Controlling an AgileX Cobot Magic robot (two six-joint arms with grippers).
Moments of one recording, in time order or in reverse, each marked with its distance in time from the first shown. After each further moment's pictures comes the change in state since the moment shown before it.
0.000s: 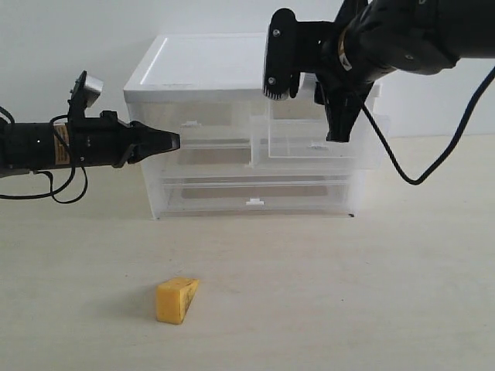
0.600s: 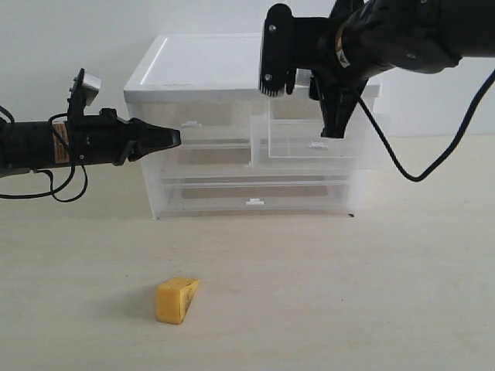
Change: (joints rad) left arm 0.000 0.000 0.000 -0.016 -0.027 -0.003; right arm 0.005 -0.006 0.002 -0.009 -0.048 0.007
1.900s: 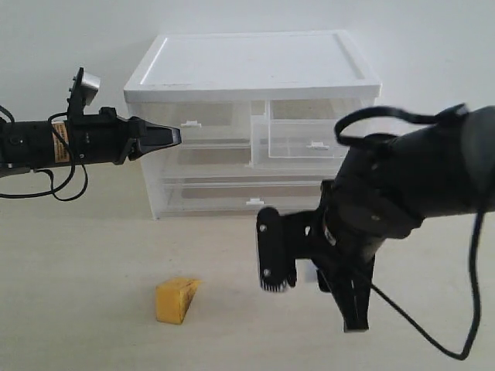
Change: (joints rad) left arm 0.000 0.000 0.000 -0.009 -0.007 -0.015; right arm 0.155 0.028 0.389 0.361 0.138 -0.192
